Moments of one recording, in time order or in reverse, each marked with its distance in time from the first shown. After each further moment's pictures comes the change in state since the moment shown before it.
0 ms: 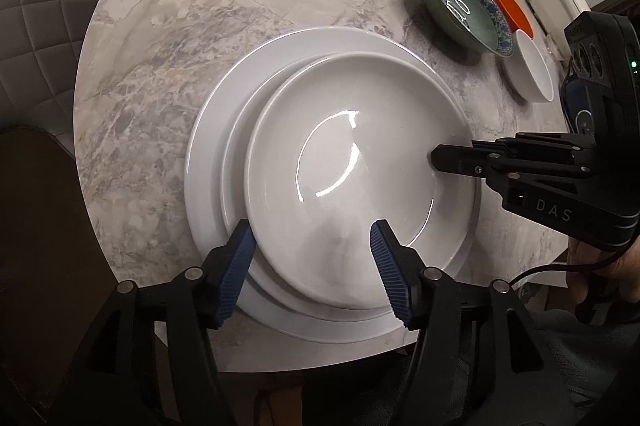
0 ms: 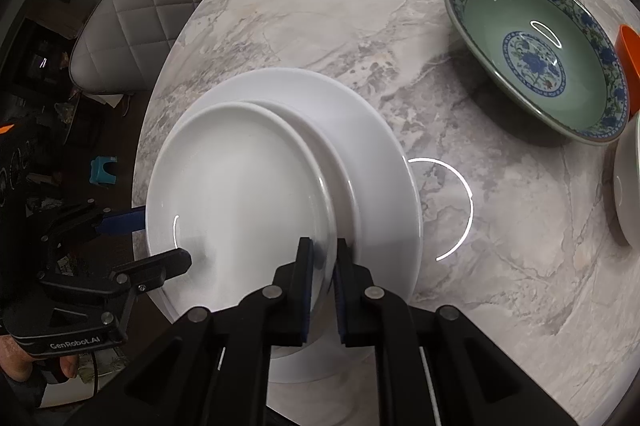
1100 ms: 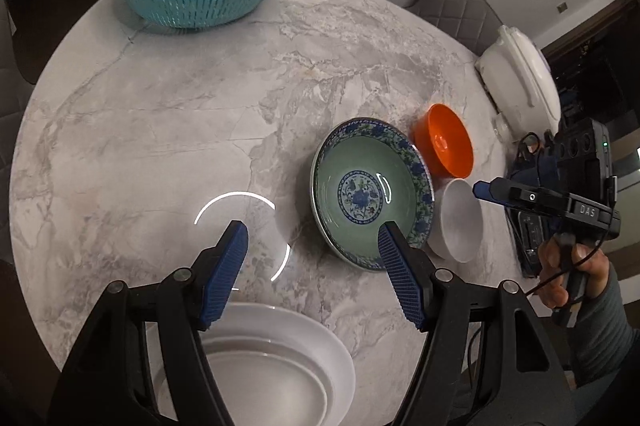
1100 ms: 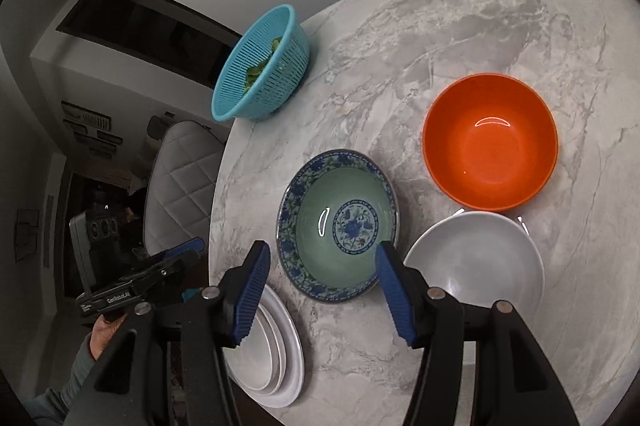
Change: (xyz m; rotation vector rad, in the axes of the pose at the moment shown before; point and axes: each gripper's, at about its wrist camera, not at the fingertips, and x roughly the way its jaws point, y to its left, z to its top) left arm -0.010 -0.090 0.216 0.051 -0.112 -0.169; right arm -0.138 -0.214 0.044 0.347 -0.302 0.335
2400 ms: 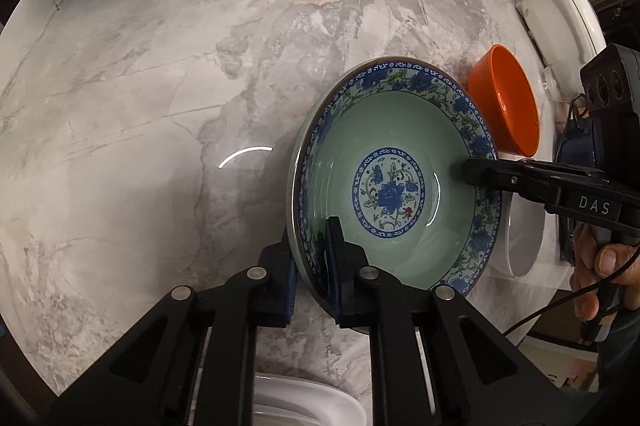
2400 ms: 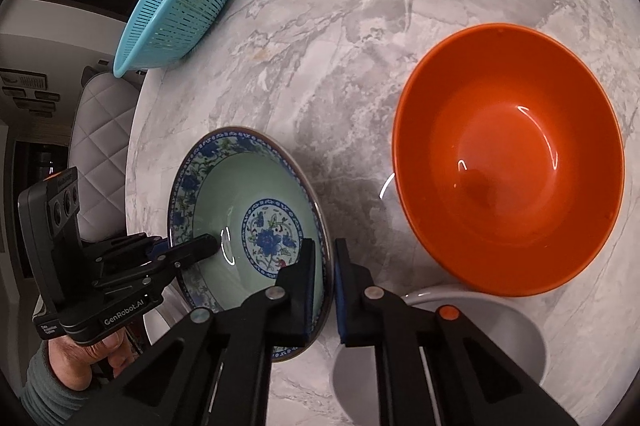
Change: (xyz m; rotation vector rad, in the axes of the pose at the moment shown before) left arm 0.111 -0.014 0.017 0.039 0.199 0.088; right arm 0.089 -0.029 0.031 -0.004 0.223 -0.236
